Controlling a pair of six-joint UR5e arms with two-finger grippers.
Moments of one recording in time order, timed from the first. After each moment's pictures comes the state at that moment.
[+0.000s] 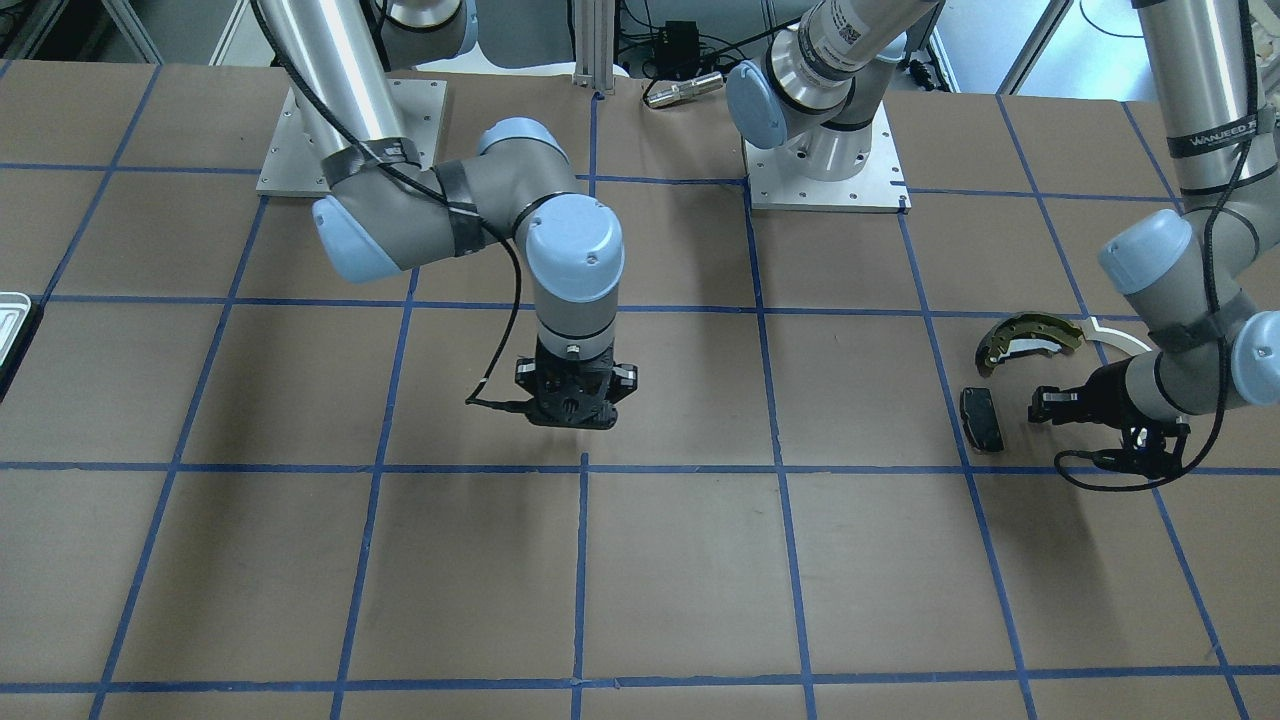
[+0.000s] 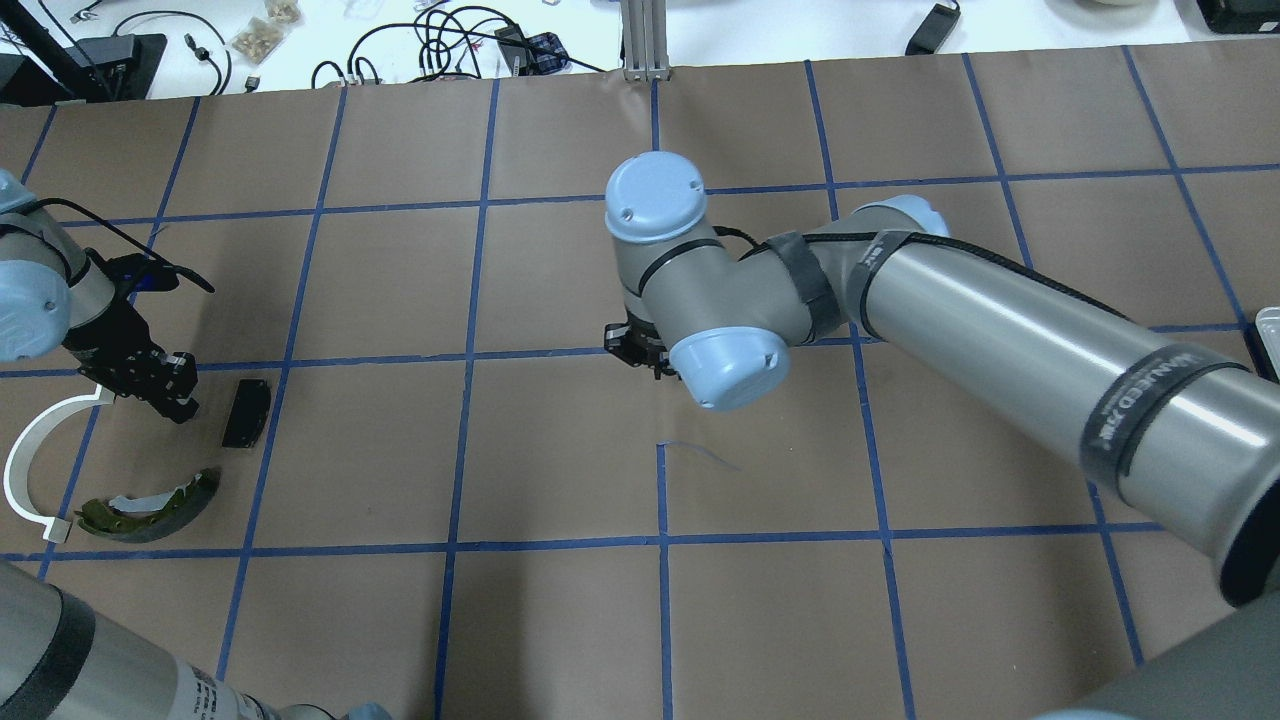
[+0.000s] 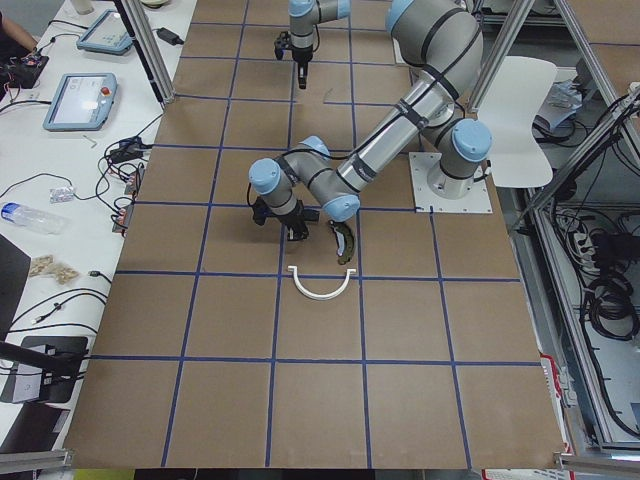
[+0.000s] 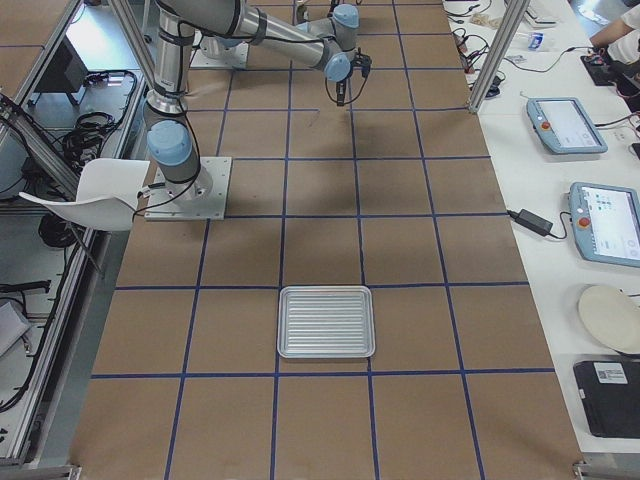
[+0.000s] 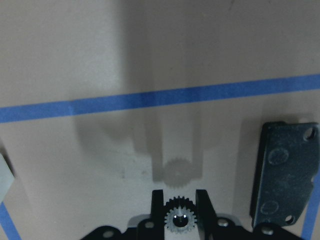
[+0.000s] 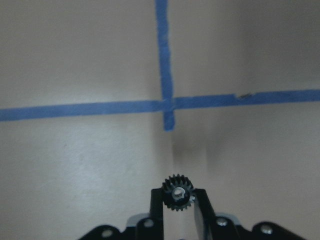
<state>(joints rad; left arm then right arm) -0.97 -2.02 -1.79 -1.15 1.70 0.67 2.02 -1.11 1.74 -2.19 -1.58 0.50</state>
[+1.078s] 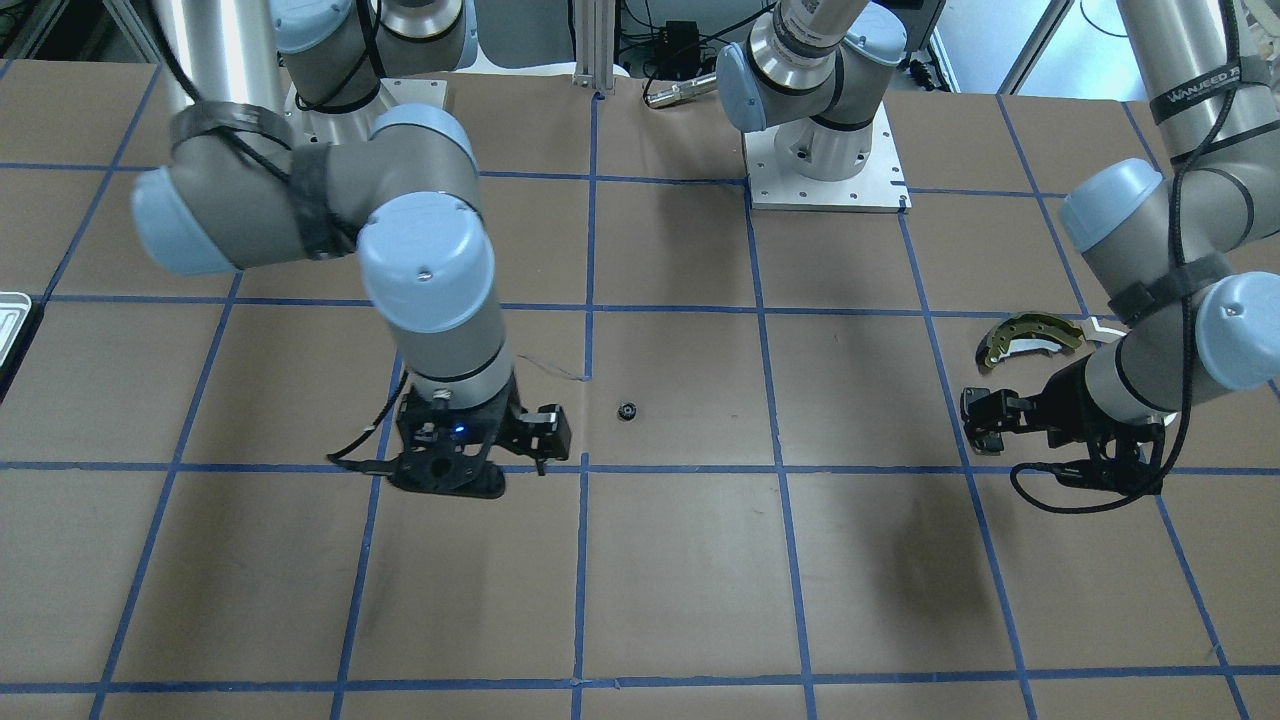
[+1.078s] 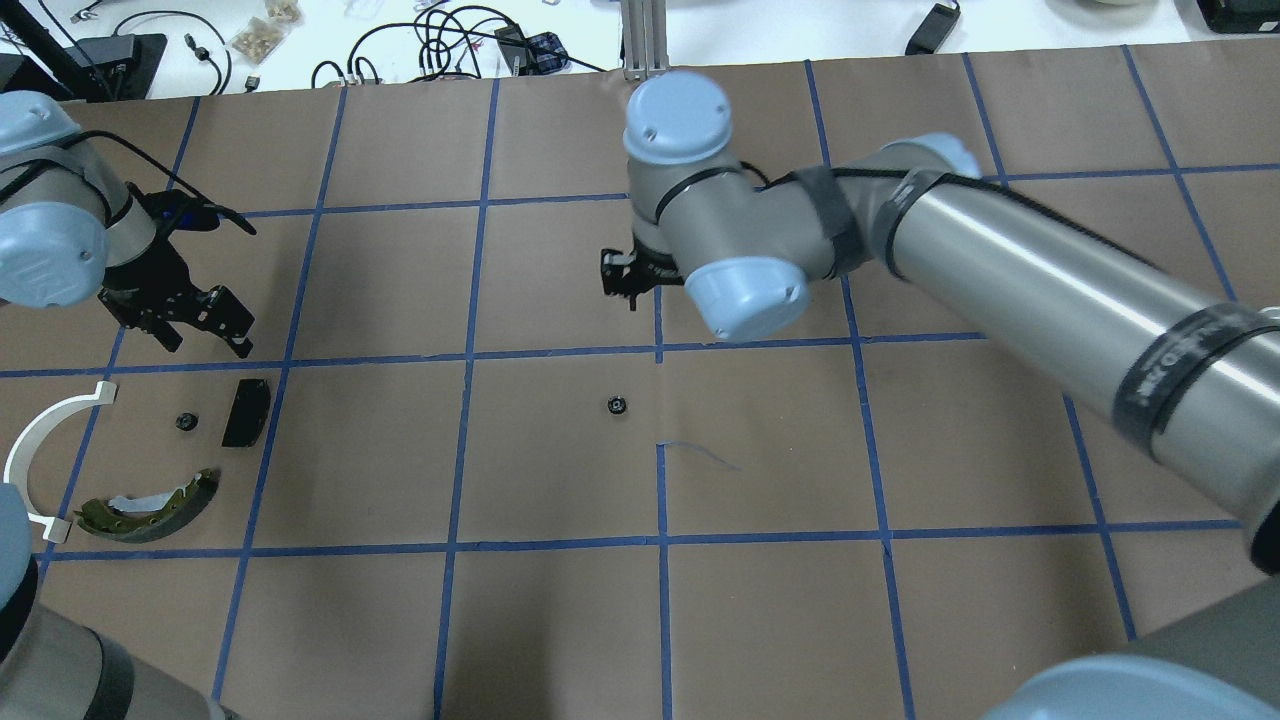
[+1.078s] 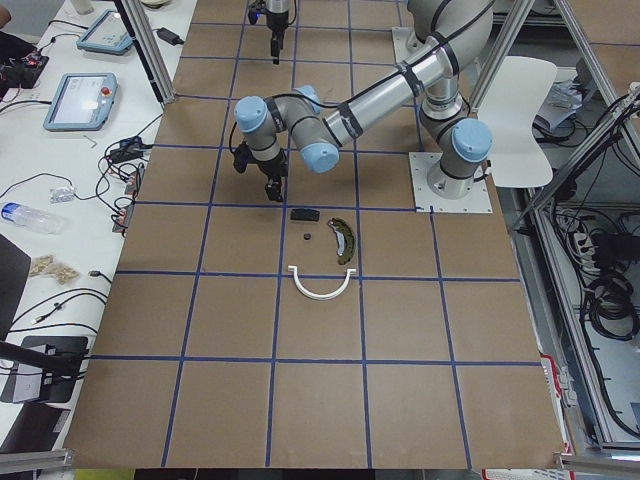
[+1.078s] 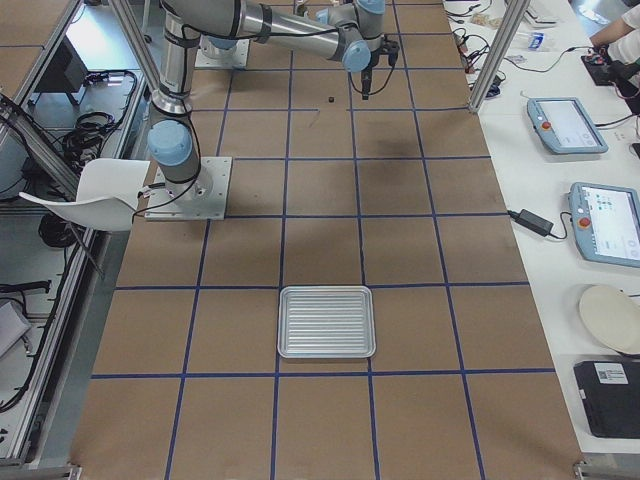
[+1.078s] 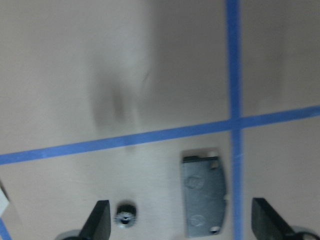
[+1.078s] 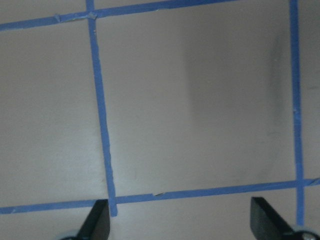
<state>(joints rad) -1.21 -1.90 -1.68 -1.27 1.60 0.45 1.77 -1.16 1.47 -1.95 -1.55 0.30</state>
